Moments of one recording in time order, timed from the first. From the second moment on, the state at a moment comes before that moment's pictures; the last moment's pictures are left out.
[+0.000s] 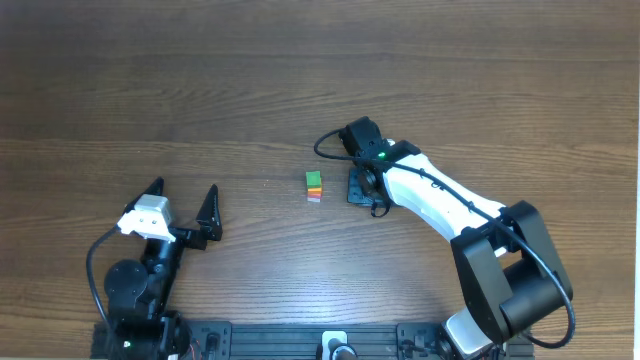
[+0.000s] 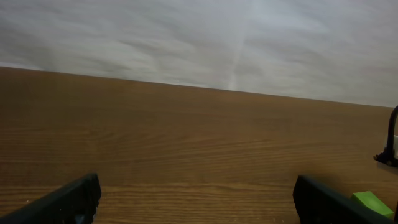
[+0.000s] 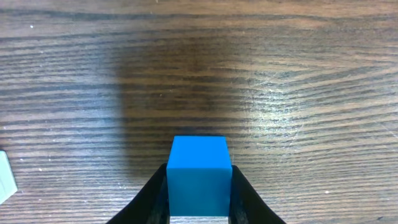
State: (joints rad) left arm -0.03 0.01 0.01 -0.06 0.15 -0.18; right arm 0.49 1.74 1.00 -0.69 0.08 0.56
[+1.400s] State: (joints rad) left arm -0.03 0.01 0.01 -0.06 0.15 -0.18; right arm 0.76 1.73 1.45 -0.99 0.12 0.58
